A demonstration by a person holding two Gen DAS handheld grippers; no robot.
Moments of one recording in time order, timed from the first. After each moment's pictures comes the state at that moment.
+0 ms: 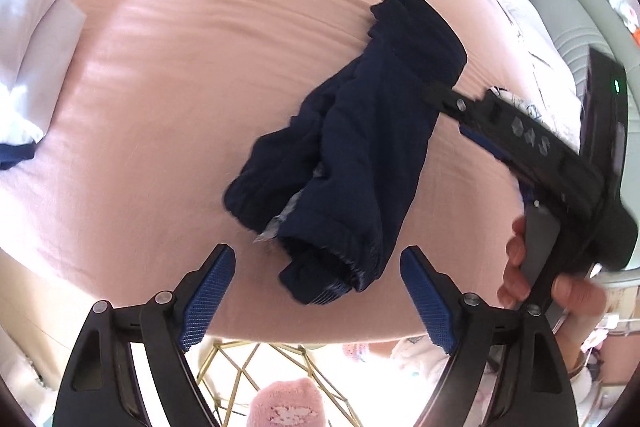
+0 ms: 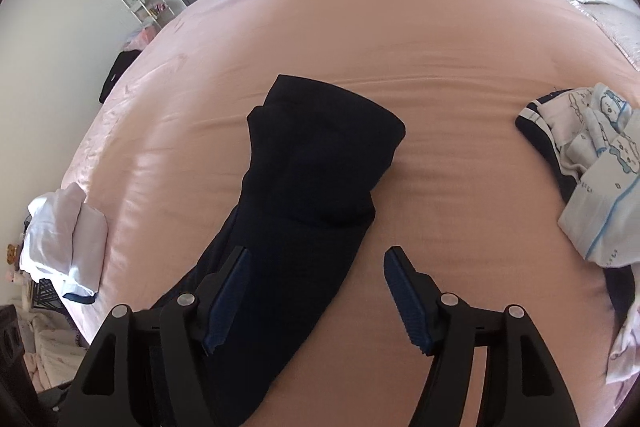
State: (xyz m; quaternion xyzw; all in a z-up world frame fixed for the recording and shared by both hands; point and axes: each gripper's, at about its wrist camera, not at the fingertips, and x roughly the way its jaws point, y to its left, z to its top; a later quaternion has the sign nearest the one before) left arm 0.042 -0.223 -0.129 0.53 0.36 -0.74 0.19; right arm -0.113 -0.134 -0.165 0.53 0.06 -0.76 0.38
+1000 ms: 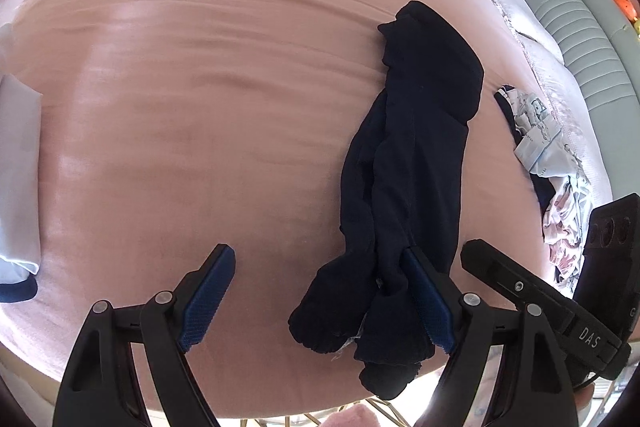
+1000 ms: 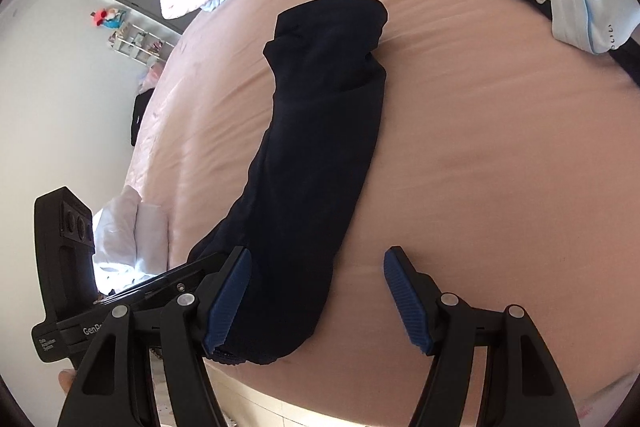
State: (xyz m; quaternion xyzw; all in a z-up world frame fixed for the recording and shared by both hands) left arm 0.043 -0.287 -0.134 0.55 0.31 -0.76 0.11; right arm -0.065 -0.117 -0.193 0.60 -0.10 -0.69 0.38
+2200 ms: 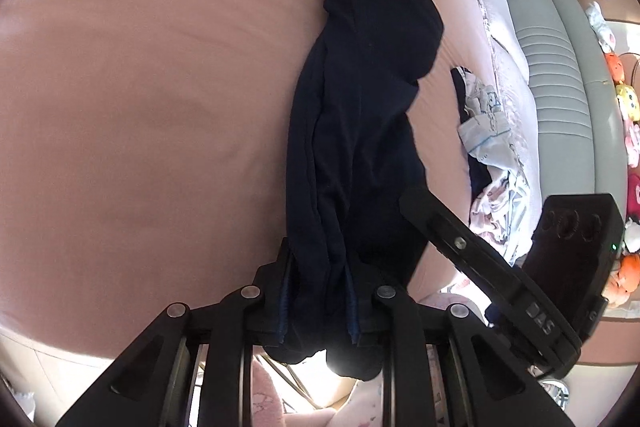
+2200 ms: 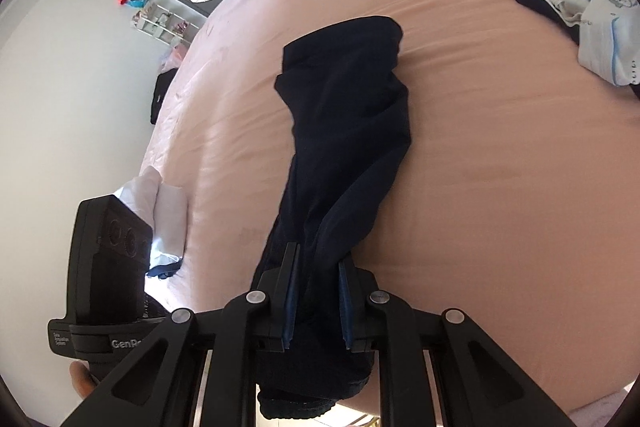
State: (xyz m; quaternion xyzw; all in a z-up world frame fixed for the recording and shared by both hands) left arm 0.060 -0.234 -0.147 0.55 0.47 -0.69 0.03; right arm -0.070 -0.104 -0.182 0.60 -0.08 -0.68 0.42
